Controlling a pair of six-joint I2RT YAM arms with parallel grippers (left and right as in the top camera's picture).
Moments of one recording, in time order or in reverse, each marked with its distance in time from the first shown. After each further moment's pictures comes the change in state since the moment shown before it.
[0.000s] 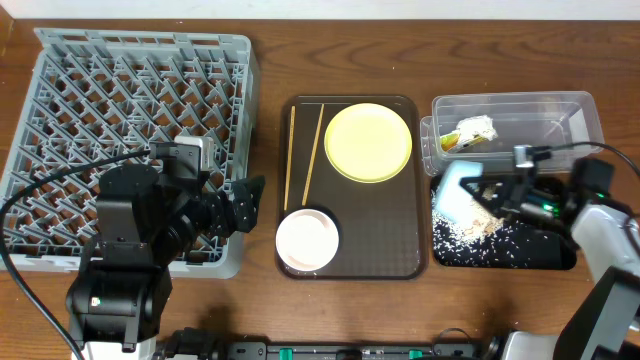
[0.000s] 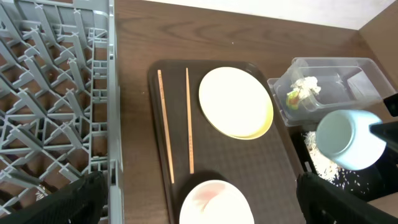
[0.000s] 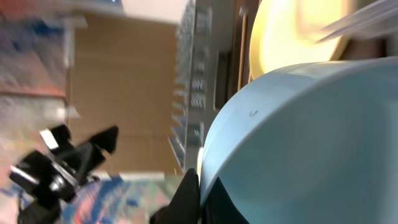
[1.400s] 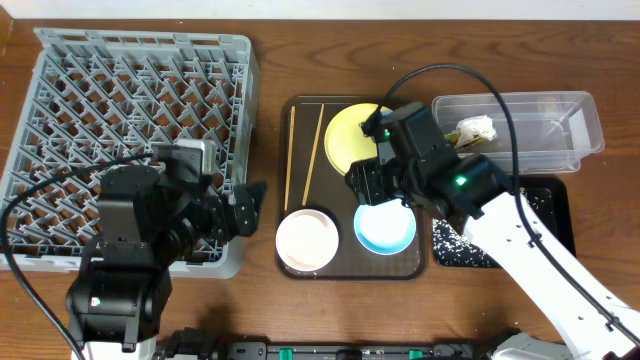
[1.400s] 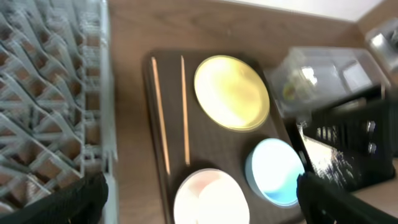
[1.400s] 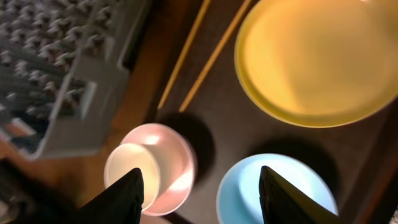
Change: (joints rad) left arm 0.000 0.000 0.000 -0.050 0.037 0.000; right arm 0.962 -0.083 0.473 -0.132 1.159 0.300
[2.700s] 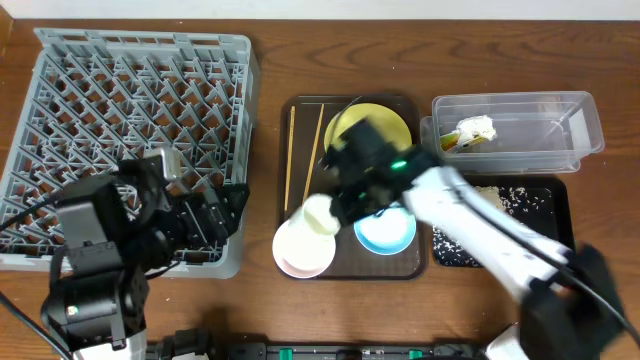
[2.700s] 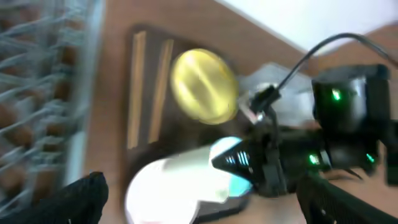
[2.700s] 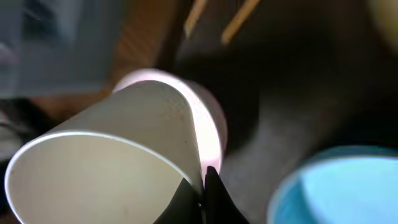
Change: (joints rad) left arm 0.274 0.000 0.031 -0.125 0.313 -0.104; right arm 0.046 0.246 -0.003 -0.016 -0.225 -0.077
